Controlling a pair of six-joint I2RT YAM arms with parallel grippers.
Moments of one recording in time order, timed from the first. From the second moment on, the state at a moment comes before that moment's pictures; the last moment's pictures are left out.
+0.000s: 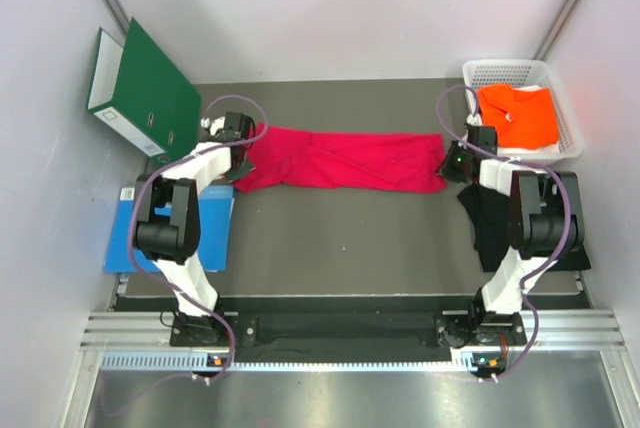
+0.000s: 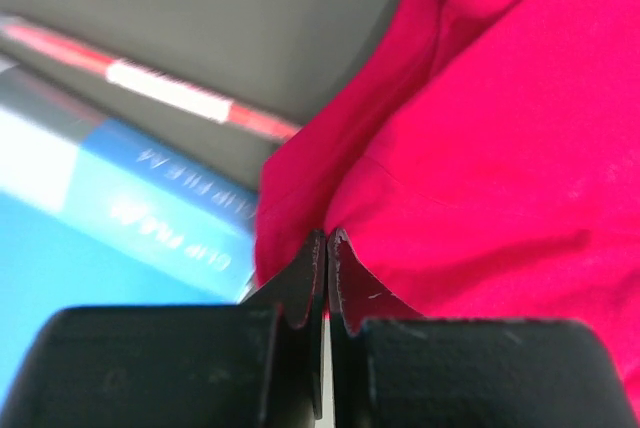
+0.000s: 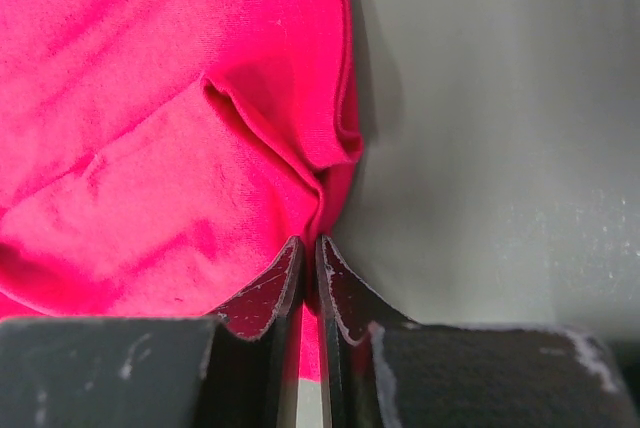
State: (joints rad) left arm -0.16 1.82 1.24 -0.49 -0.35 -0.61; right arm -0.02 1.79 0.97 -0.02 -0.21 0.39
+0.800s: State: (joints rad) left arm -0.15 1.72 1.18 -0.76 -0.41 -0.66; right arm -0.02 1.76 0.95 -0.05 -0.20 0.39
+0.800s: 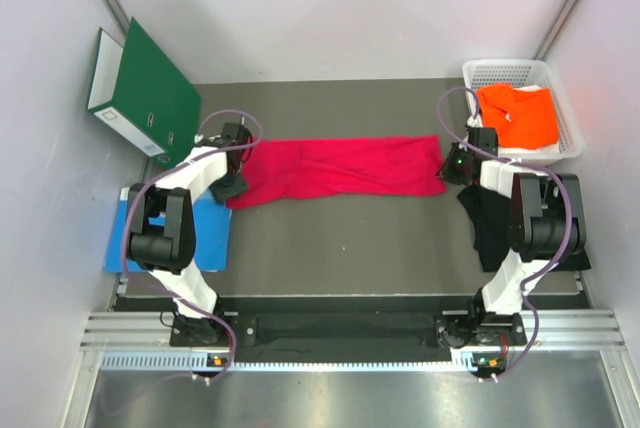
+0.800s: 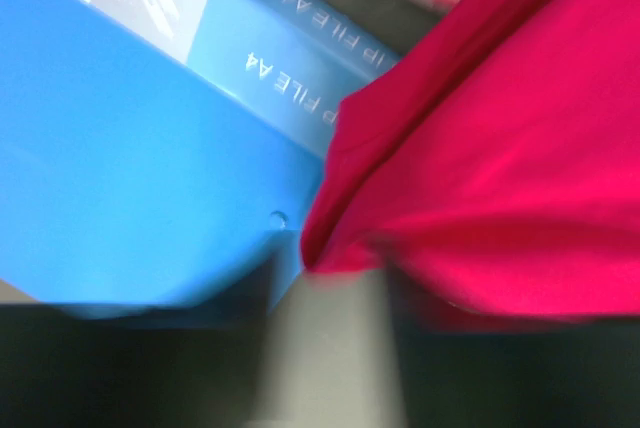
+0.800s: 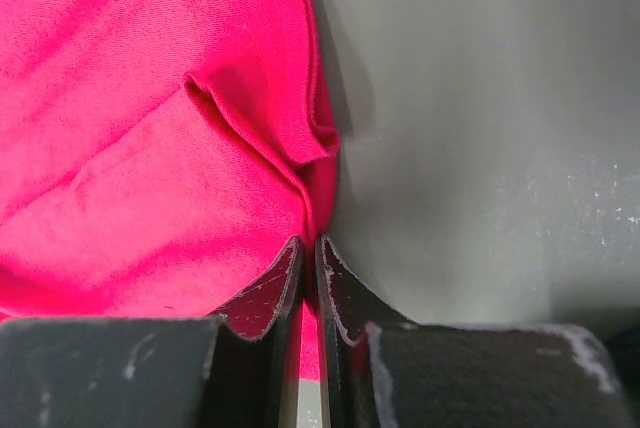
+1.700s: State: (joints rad) left arm -0.26 1.98 1.42 -0.76 -0.21 -0.65; right arm -0.02 1.27 0.64 -0.25 -0.25 0.49
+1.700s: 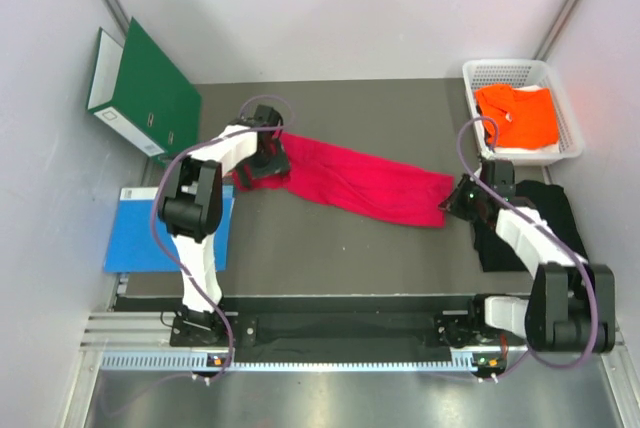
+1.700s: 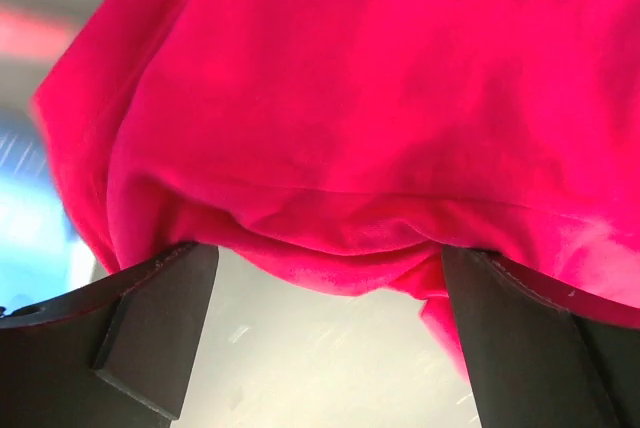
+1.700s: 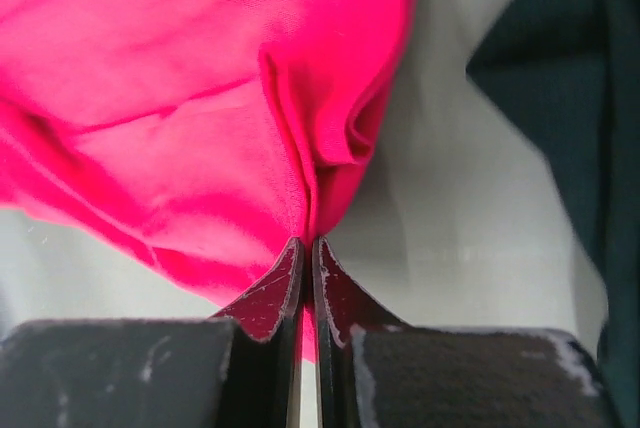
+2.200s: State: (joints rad) left arm -0.31 2.45 2.18 -0.90 -0.20 -0.57; right arm 0.01 0.85 0.42 -0.42 -0.27 0.56
